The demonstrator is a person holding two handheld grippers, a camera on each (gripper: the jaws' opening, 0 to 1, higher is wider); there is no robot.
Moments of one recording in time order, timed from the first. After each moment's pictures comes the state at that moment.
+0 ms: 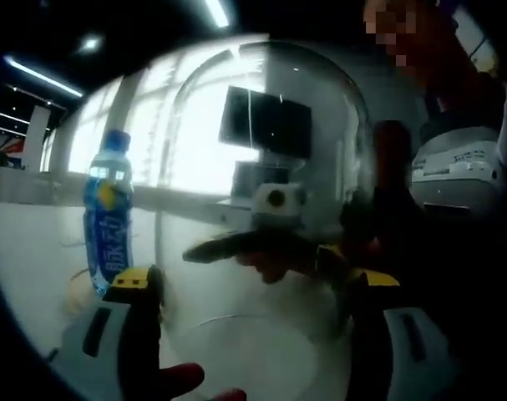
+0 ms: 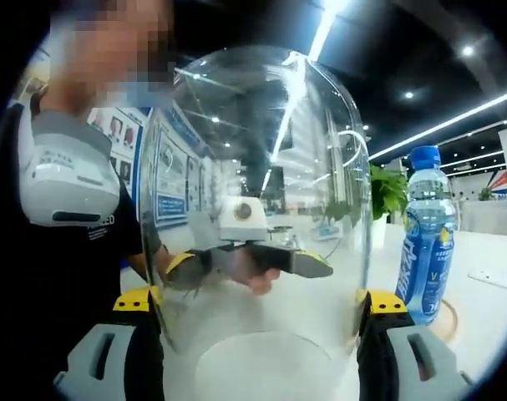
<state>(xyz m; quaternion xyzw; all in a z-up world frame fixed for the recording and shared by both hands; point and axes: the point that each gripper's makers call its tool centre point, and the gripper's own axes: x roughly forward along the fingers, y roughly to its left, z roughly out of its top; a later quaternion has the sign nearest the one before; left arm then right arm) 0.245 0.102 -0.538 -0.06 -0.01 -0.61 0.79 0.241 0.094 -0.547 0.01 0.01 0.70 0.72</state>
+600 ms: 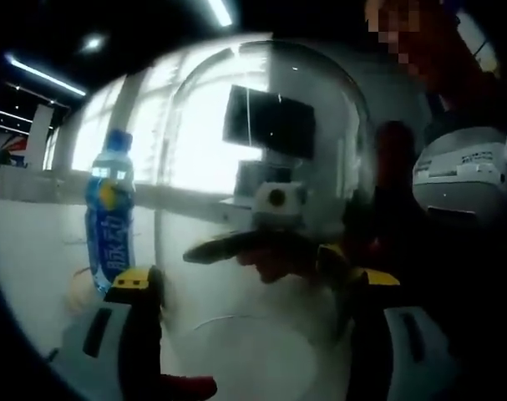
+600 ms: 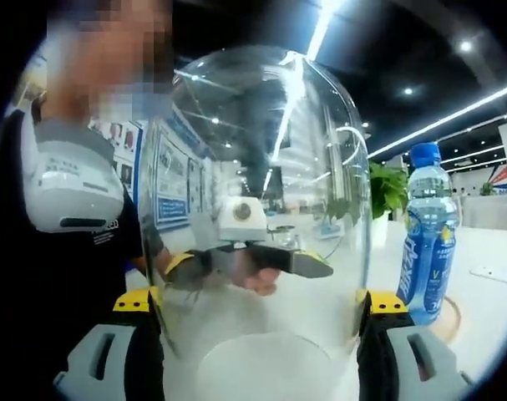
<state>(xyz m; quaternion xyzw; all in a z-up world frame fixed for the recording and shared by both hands) 0.245 0.103 -0.536 -0.07 0.01 -0.60 0.80 0.239 0.095 -0.545 0.02 0.02 0.70 0.71</state>
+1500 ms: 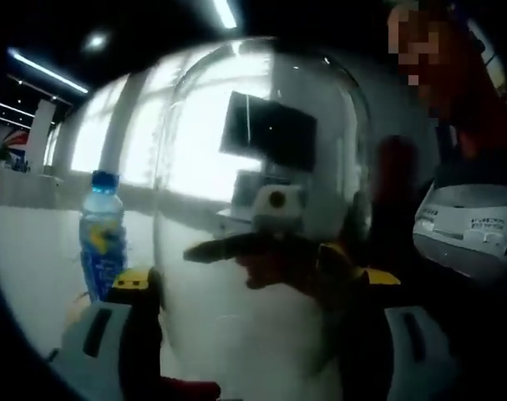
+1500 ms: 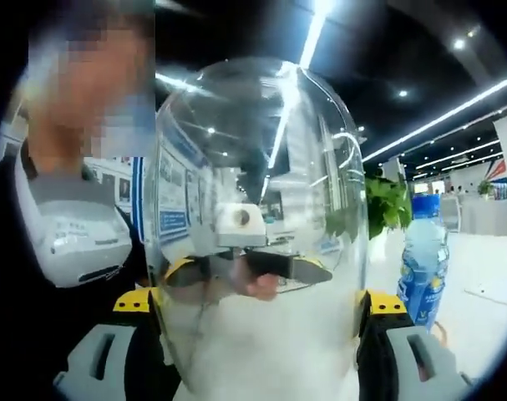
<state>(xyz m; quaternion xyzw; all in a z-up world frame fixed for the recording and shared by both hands) 0.235 0.091 -0.469 -0.06 -0.01 -0.60 0.80 0.230 0.087 -0.474 0.02 0.00 0.70 0.72</state>
